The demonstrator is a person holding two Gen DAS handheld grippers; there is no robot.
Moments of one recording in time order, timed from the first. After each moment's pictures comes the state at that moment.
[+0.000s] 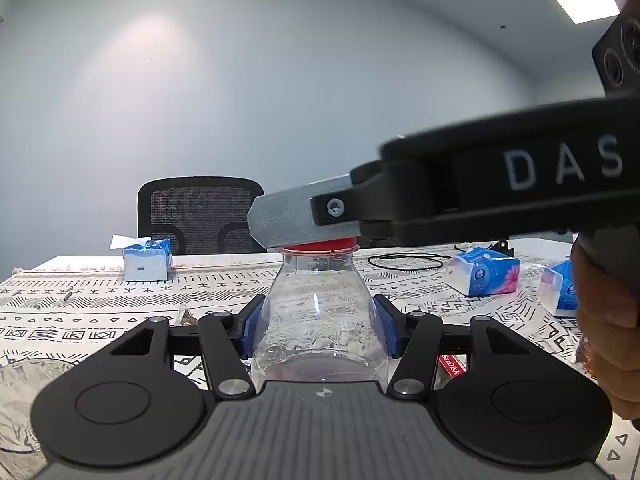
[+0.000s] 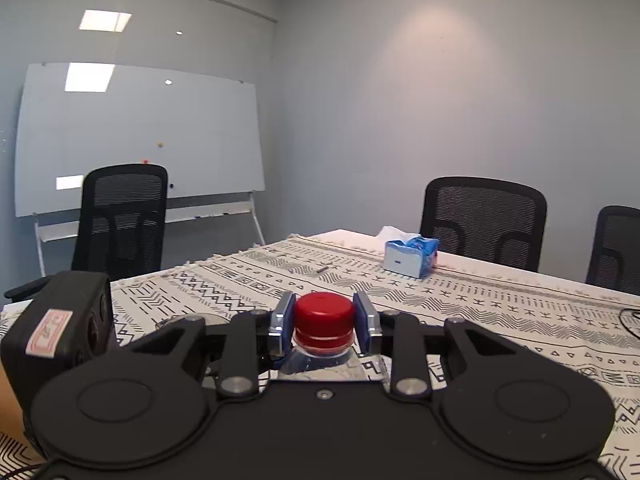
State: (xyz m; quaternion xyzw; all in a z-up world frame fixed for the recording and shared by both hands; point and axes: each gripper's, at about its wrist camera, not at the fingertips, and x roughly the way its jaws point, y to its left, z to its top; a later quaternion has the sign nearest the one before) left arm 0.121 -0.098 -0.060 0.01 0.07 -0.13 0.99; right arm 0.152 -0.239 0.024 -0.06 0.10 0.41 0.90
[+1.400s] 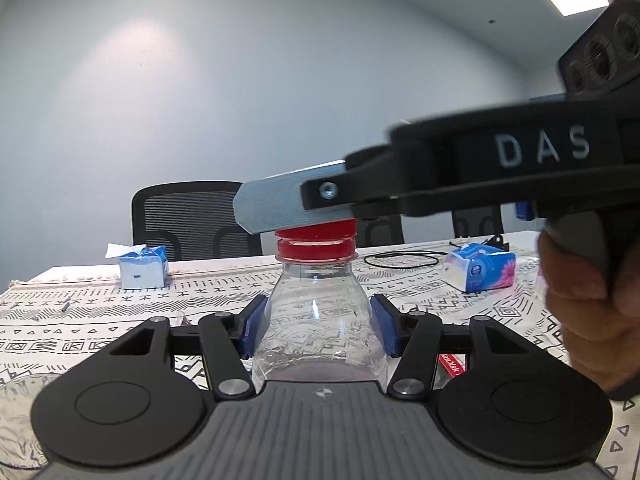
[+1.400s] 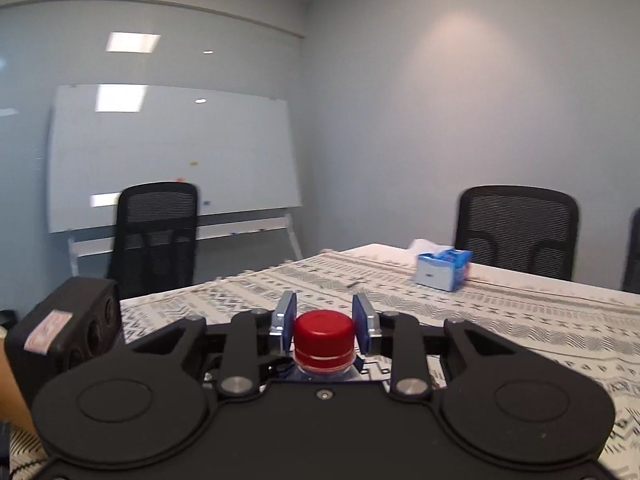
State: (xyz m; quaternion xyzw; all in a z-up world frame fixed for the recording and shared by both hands) left arm 0.116 -0.098 -0.058 0.02 0.07 -0.14 0.99; right arm 0.168 -0.249 0.021 -0.04 0.08 0.49 0.87
